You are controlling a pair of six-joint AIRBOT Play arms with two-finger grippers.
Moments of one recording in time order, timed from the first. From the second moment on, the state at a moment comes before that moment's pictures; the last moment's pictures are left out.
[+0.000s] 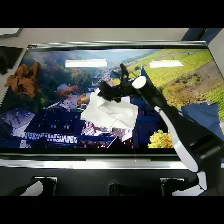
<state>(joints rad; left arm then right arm) 0.39 -1.12 1.38 0.36 -0.98 -1.17 0.44 -1.74 1.58 -0.59 0.84 1.61</state>
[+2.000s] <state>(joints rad) 0.50 -1.02 1.38 0.37 -1.11 -1.10 -0.19 -1.45 1.47 -0.93 1.19 1.67</state>
